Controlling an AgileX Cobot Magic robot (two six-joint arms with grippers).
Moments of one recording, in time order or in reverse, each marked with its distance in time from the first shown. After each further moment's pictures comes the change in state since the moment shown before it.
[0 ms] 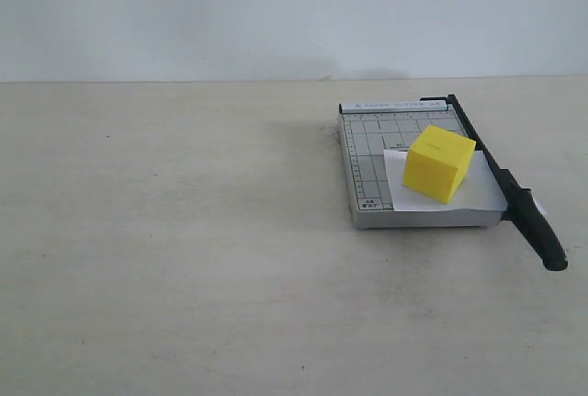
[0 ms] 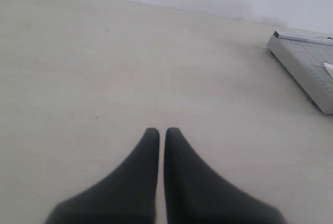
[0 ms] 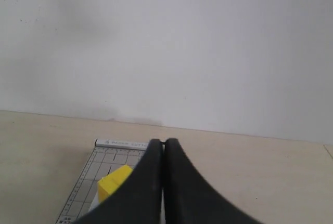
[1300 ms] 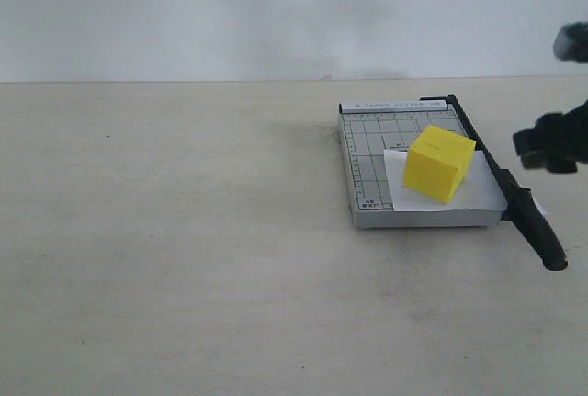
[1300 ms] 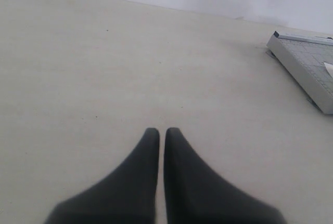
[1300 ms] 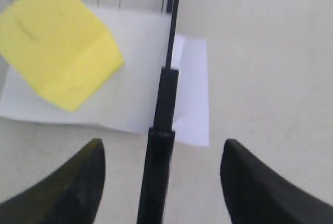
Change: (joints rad) left arm 0.000 0.000 0.000 0.000 0.000 0.000; right arm 0.000 1.070 -0.294 -0.083 0.055 0.018
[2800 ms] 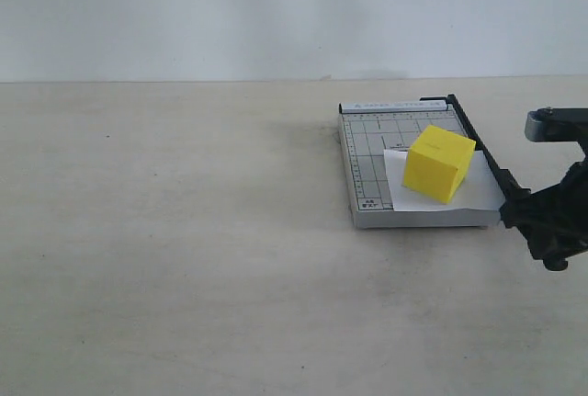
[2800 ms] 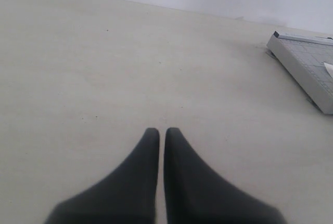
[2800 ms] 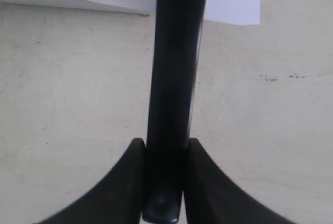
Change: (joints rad) left arm 0.000 0.000 0.000 0.000 0.000 -0.002; right arm -0.001 0.179 0.001 -0.057 0.209 0.096
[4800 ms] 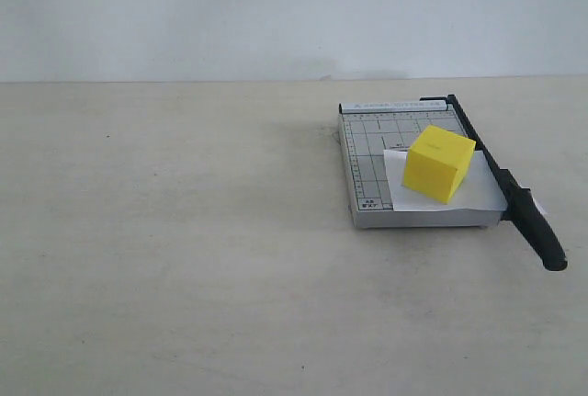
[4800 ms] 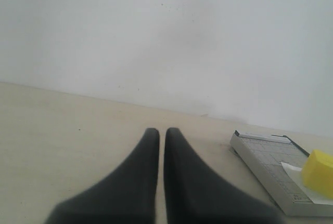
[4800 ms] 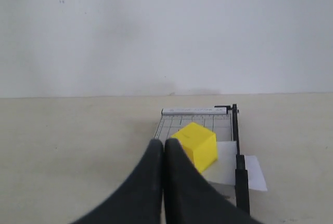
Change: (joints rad) left arm 0.000 0.000 -0.003 0.010 -0.333 -0.062; right arm 0.000 -1.607 0.320 0.169 0.101 0.114
